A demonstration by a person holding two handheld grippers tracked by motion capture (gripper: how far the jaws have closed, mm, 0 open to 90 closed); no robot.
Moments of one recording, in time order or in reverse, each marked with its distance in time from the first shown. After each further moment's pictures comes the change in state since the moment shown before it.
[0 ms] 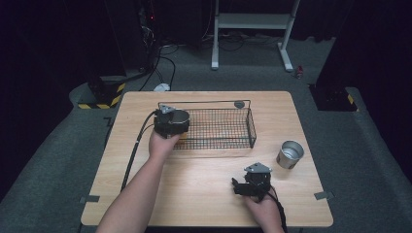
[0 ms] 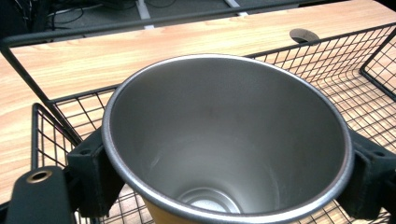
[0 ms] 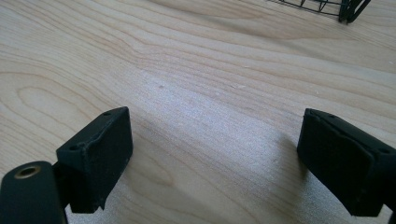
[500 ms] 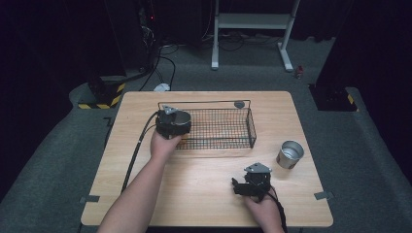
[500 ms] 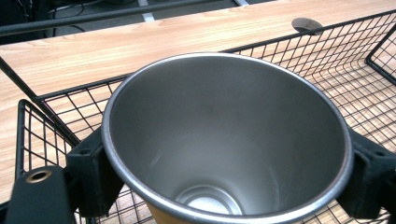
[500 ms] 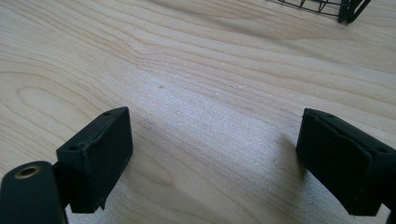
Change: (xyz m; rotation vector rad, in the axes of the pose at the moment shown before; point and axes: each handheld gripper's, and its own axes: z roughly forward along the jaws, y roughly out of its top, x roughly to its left) left arm -0.006 -0.001 0.003 0.024 0.010 0.025; right arm 0.000 0.000 0.000 -0.001 -0.001 -0.002
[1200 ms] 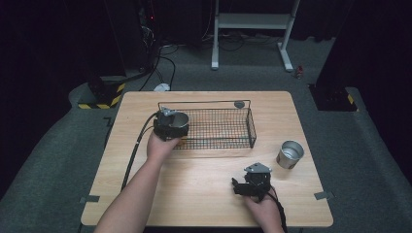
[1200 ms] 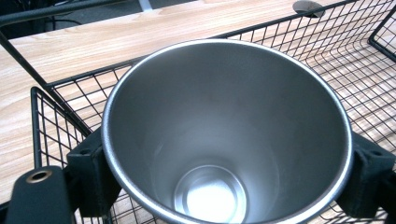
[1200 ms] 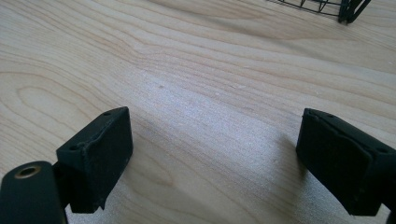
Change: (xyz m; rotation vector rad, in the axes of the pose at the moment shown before) left arm 0.005 -0.005 -0.009 0.041 -0.007 0.027; right arm 0.000 0.000 0.000 0.000 0.000 0.001
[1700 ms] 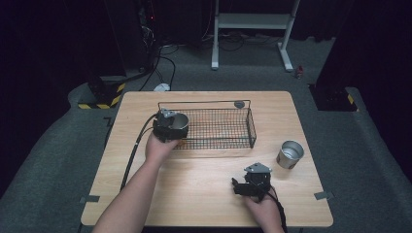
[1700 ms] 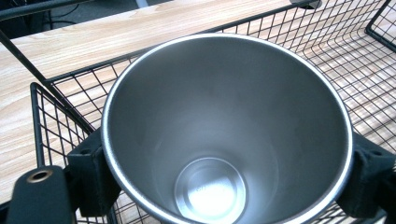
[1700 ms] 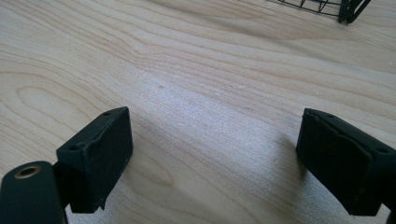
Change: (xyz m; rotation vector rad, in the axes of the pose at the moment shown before) left arm -0.002 -0.005 -0.003 0.002 -0.001 0.030; right arm 0.000 0.000 0.000 0.000 0.000 0.000
